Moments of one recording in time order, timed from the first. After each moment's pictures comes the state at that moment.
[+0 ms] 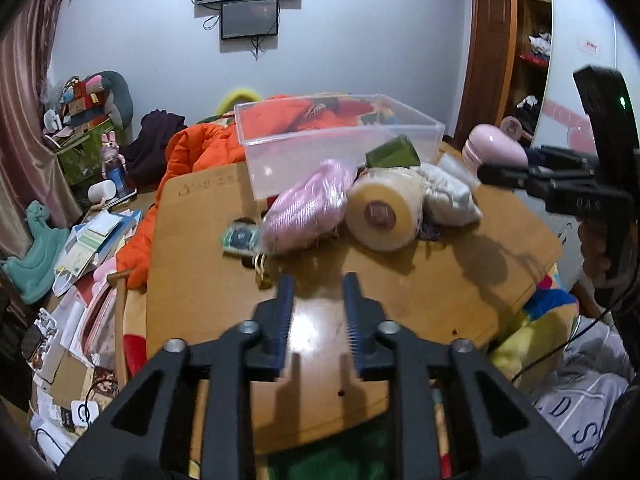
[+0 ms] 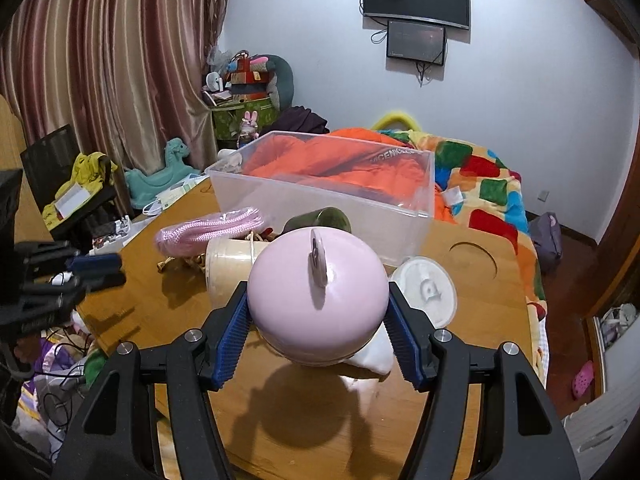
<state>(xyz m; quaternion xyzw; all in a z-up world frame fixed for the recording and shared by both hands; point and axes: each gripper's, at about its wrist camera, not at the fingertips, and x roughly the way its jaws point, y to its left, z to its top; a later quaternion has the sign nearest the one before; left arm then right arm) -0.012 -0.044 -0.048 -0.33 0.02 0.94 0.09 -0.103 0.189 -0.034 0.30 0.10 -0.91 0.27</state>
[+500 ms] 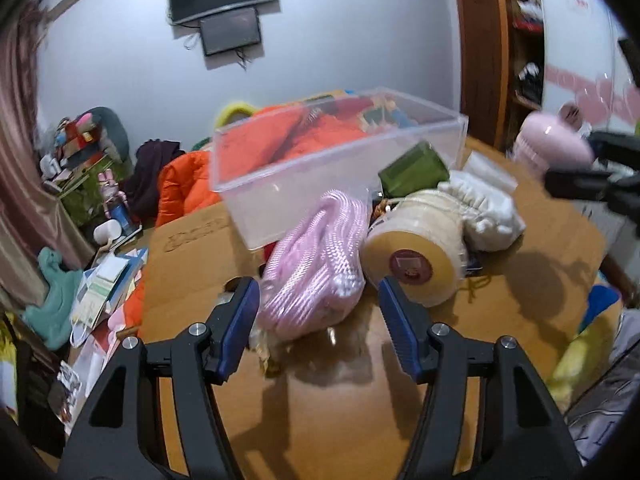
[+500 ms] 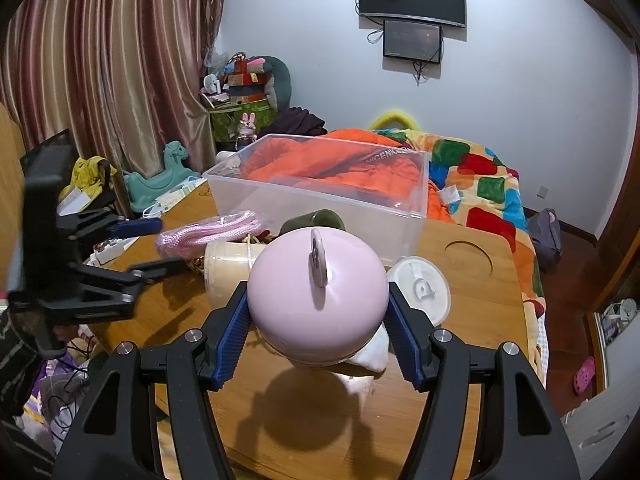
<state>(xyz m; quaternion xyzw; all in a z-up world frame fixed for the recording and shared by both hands) -0.088 -0.022 -0.056 -0.33 0.11 0.93 0.09 -0.104 0.196 -0.031 0.30 0.09 -0.91 0.27</state>
